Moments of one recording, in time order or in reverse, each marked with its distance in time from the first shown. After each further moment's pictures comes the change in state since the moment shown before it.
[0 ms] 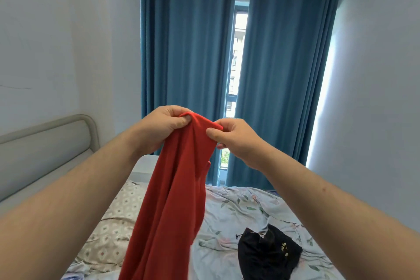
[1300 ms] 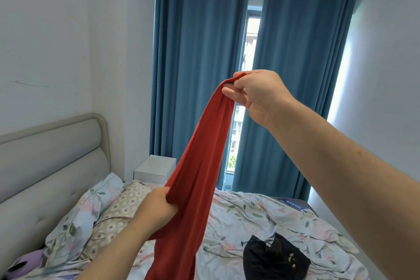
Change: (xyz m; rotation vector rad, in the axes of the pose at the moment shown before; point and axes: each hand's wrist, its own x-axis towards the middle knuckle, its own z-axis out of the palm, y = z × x) left_hand -0.073 -0.166 -0.005 0.697 0.253 -0.230; right_hand 0.031 -0.104 -0.011 0.575 0.421 0.142
